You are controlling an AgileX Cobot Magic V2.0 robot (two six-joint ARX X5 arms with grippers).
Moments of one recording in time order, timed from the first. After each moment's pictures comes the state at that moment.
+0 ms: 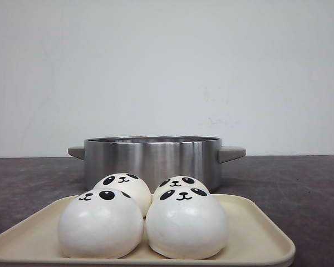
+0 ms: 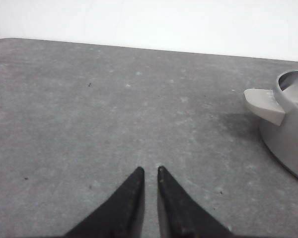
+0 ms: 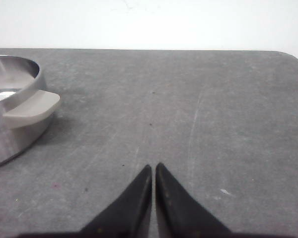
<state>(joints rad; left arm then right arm) 0.02 0.01 0.03 -0.18 -0.01 -0.07 0.16 0.00 0.02 -0.17 0.06 0.08</state>
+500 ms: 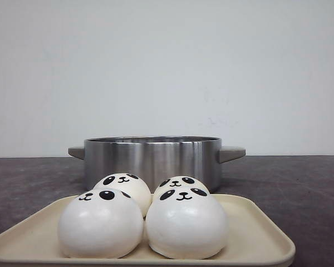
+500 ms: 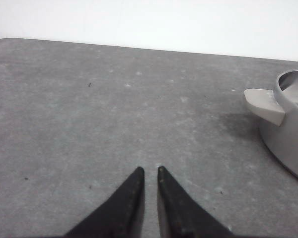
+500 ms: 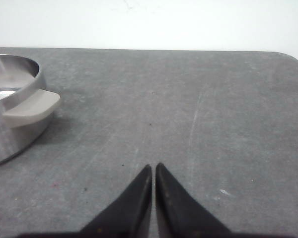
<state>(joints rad) 0.02 0.01 0.03 -0.18 -0.01 -0.07 0.16 0.00 0.02 -0.17 0.06 0.07</state>
